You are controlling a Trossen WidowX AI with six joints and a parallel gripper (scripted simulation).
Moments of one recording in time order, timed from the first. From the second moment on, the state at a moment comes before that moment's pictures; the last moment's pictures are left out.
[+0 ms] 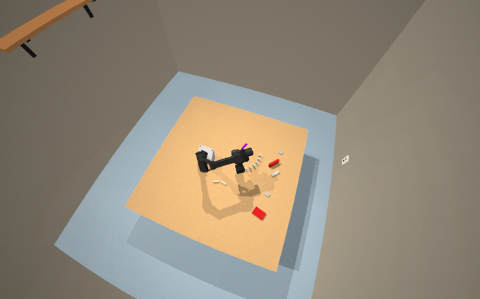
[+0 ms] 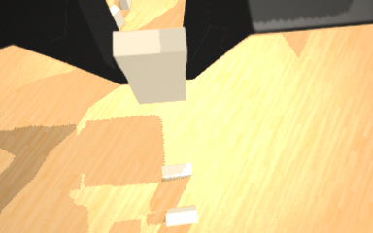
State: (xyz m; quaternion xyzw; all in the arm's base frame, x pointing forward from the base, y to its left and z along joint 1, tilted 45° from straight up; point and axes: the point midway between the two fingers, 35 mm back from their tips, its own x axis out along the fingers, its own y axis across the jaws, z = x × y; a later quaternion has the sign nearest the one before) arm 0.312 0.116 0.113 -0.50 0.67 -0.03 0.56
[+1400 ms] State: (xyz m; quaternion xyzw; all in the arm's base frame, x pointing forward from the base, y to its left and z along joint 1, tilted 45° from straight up) arm 0.325 0.025 0.020 -0.50 0.67 -0.02 0.55
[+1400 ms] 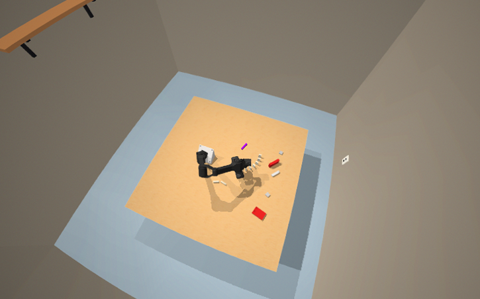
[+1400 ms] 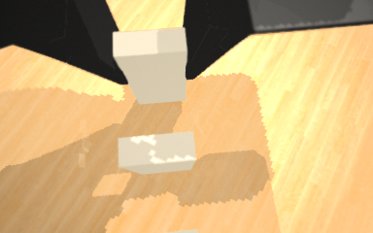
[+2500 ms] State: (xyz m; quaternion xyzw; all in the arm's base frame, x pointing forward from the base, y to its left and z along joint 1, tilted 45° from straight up) arm 0.311 0.115 0.108 -0.50 0.66 -0.02 0.55
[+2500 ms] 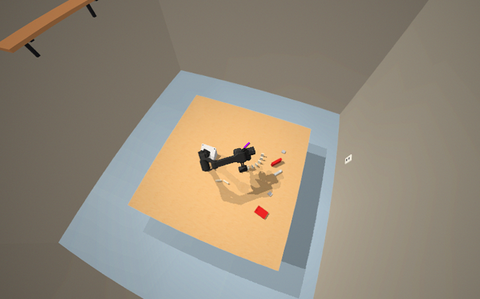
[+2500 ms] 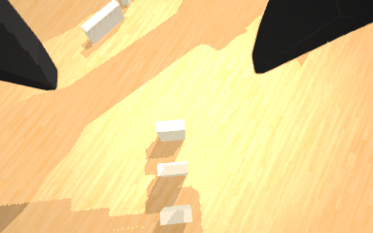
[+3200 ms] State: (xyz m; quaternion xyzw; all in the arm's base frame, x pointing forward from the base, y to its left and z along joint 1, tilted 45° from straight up) arm 0.282 -0.040 0.153 -0.24 0.60 -0.29 0.71
